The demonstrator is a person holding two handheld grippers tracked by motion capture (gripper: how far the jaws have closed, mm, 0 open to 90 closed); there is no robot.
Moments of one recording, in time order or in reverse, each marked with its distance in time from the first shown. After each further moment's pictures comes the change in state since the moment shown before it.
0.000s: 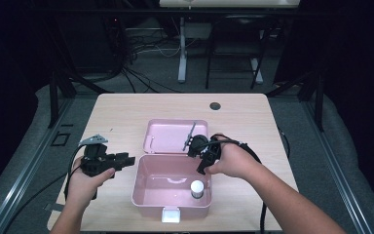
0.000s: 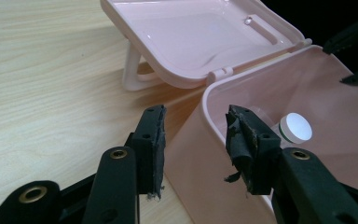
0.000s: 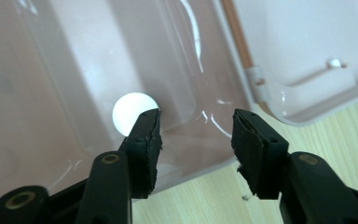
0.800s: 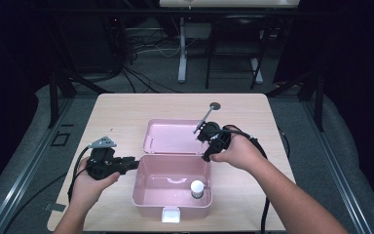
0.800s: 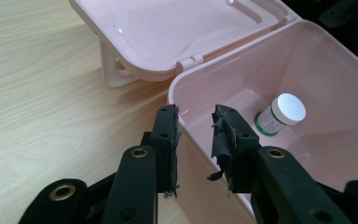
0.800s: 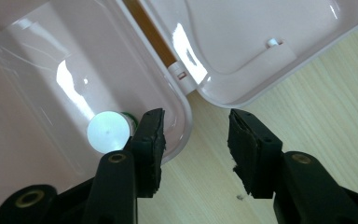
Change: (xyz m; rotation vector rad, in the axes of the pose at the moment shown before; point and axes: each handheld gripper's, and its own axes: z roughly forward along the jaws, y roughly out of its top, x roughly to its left) left arm -0.022 0.002 0.005 0.059 0.011 0.098; right arm -0.033 -0.012 -0.010 -0.061 -0.004 0.224
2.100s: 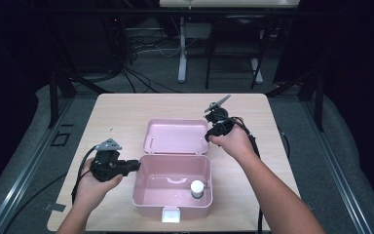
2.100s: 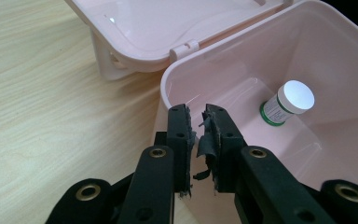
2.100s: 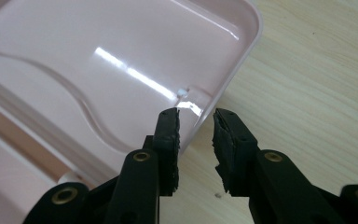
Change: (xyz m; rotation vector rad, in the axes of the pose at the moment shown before) left arm -0.005 -0.001 0.006 0.036 0.022 0.041; right arm -0.052 0.008 0.029 -0.165 -0.044 0.433
